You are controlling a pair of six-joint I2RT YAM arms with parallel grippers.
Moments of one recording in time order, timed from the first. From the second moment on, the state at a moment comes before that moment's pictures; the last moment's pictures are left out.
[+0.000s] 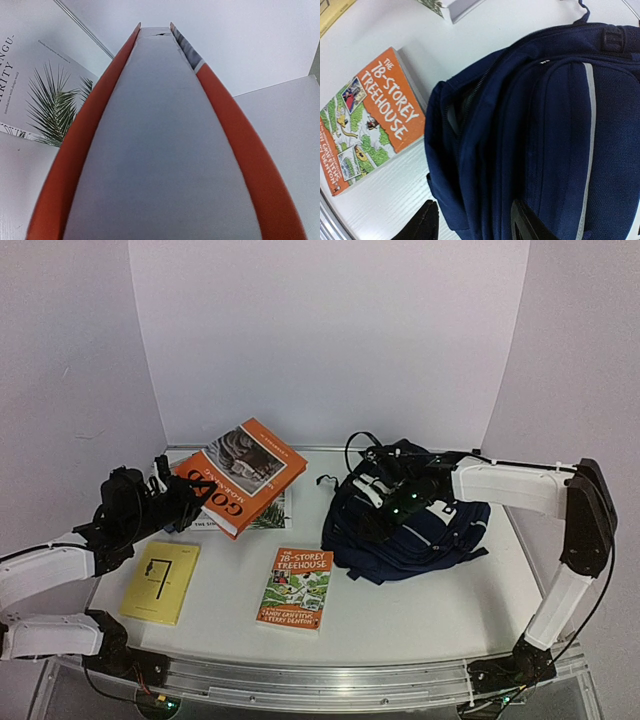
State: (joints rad) left arm -0.49 0.96 0.49 0.31 0.19 -1.15; right arm 0.73 1.75 1.32 -0.62 -0.10 -0.11
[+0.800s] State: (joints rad) left arm -0.49 0.91 0.48 0.23 0.18 -1.14; right arm 0.73 1.82 1.26 -0.63 -0.01 -0.17
